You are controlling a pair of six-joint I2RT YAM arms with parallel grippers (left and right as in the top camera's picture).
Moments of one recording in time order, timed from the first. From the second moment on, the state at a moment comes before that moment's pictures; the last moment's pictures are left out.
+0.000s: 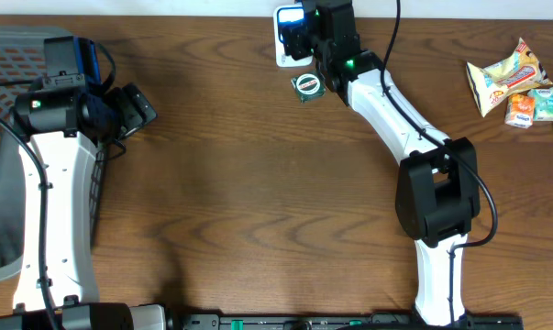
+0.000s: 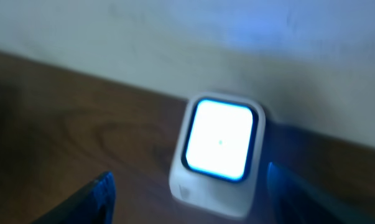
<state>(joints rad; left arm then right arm) 0.13 1.51 1.55 -1.18 -0.03 -0.49 0.38 2.22 1.87 -0.15 -0.05 0.08</state>
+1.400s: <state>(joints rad) 0.13 1.51 1.55 -1.18 -0.03 -0.49 0.33 2.36 1.72 -0.27 -0.05 0.09</state>
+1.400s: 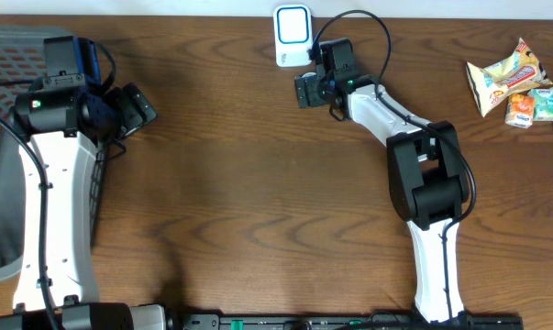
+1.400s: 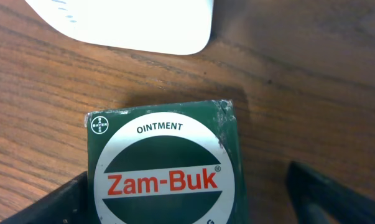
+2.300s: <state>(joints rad) 0.13 1.51 1.55 -1.18 -0.03 -0.49 0.33 2.15 1.69 -0.35 -0.20 0.26</state>
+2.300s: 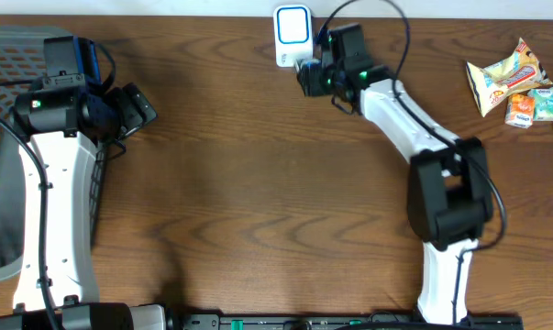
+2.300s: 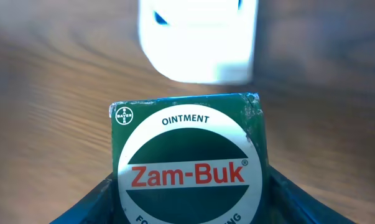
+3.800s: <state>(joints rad) 0.13 1.51 1.55 -1.18 -0.03 -0.49 0.26 2.43 1.69 0.66 -0.68 2.01</state>
